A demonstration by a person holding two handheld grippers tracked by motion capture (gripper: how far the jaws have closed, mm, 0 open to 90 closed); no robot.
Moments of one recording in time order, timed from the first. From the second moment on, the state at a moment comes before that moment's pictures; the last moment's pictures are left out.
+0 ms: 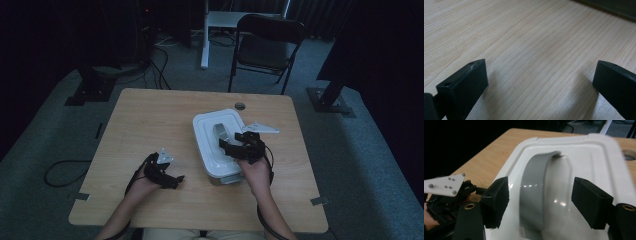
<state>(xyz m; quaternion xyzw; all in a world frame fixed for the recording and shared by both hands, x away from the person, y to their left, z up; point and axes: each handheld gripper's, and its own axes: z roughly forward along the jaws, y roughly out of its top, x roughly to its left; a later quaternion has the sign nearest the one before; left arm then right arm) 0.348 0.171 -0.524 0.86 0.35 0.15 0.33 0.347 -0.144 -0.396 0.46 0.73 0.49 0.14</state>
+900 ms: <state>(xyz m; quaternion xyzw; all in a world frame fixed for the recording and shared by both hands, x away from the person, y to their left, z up) 0.368 0.151 -0.500 0.86 0.34 0.14 0.36 0.363 -0.236 -0.420 0.50 0.69 0.44 0.29</state>
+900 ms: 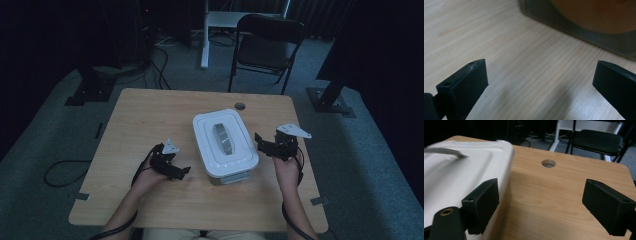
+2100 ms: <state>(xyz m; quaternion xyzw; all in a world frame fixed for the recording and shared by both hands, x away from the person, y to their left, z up) 0.384 0.124 -0.486 0.86 0.33 0.15 0.35 0.355 -0.217 -0.513 0.53 0.72 0.40 0.21</state>
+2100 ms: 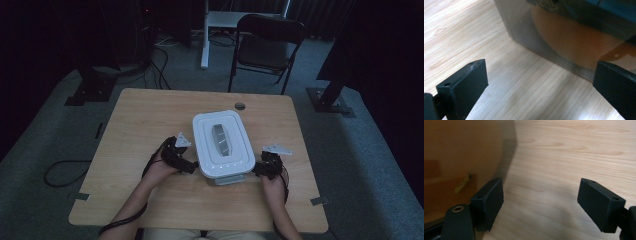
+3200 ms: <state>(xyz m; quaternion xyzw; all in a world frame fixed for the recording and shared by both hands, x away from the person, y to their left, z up) 0.370 0.159 -0.487 0.85 0.34 0.16 0.36 0.355 -0.201 -0.506 0.48 0.75 0.41 0.23</state>
